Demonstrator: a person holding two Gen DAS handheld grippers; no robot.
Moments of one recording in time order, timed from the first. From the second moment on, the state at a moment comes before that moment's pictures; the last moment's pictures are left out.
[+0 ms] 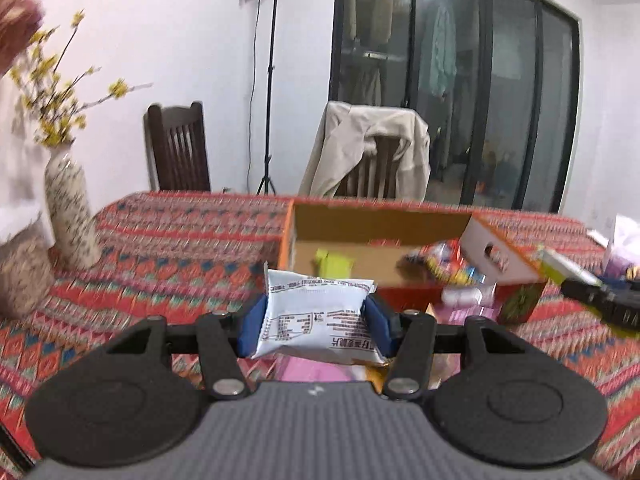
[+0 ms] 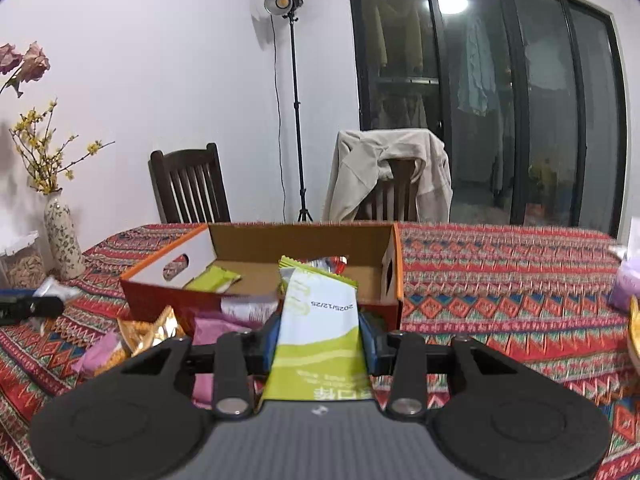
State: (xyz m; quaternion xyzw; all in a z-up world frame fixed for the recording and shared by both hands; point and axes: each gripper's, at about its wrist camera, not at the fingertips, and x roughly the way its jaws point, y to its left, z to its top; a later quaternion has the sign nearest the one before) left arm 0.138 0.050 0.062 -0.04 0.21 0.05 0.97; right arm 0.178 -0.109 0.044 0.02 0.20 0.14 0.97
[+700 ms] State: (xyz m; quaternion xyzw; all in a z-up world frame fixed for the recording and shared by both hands) left arm 0.268 0.013 0.087 -0.06 0.20 0.06 0.98; right arm 0.283 -0.071 0.073 0.02 0.20 0.12 0.97
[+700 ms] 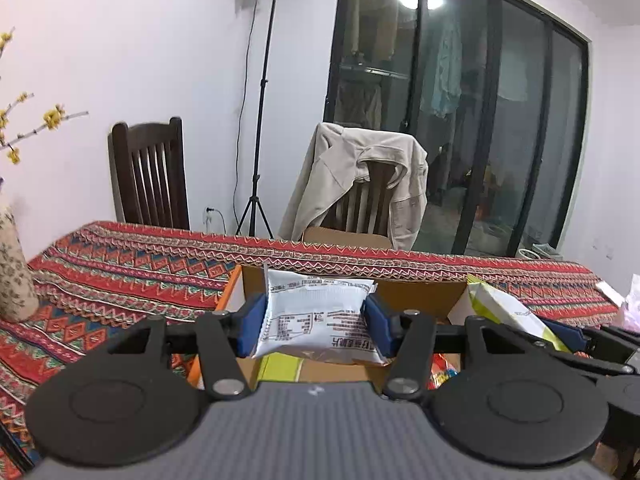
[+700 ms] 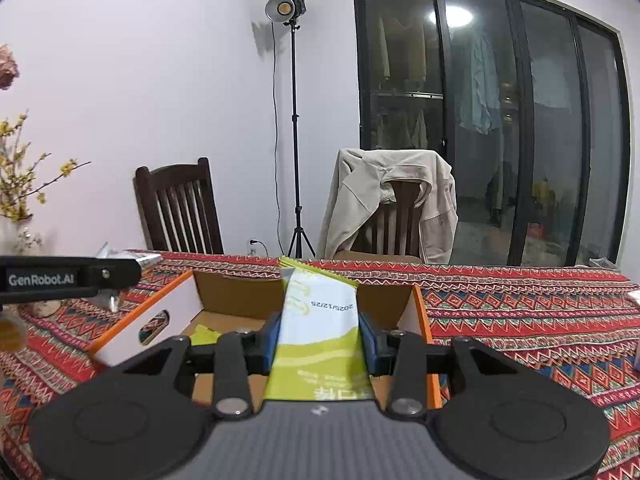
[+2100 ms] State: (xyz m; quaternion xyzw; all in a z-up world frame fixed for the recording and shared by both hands) left arm 0.302 0.029 0.052 -0.09 0.20 0.09 0.97; right arm 0.344 -0.100 0.029 0.10 0.25 0.11 0.96
